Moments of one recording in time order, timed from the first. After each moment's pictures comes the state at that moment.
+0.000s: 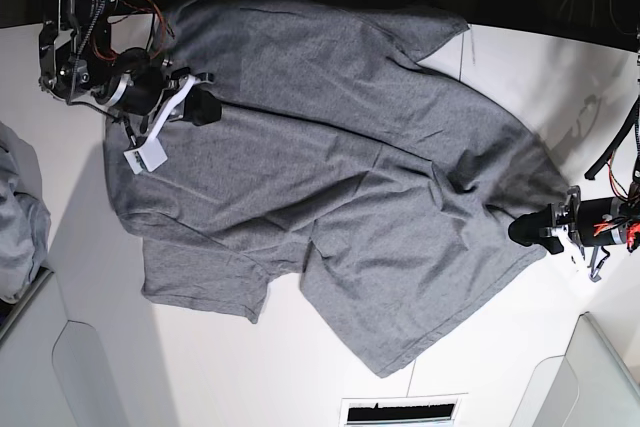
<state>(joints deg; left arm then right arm) -28.5 -37.4 10.9 39.9 -64.8 -37.9 59.0 -8.7 9.7 8.0 84.5 37.8 32.7 -57.6</state>
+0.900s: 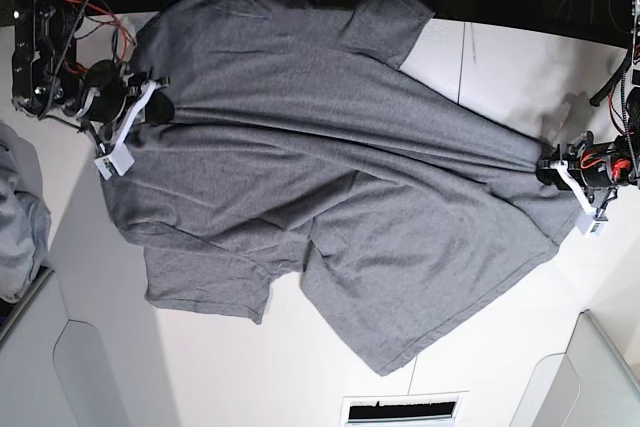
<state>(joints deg) -16.7 -37.8 10.3 41.2 -39.4 -30.5 44.4 -2.3 17.5 7.8 73.2 29.0 33.6 -54.9</state>
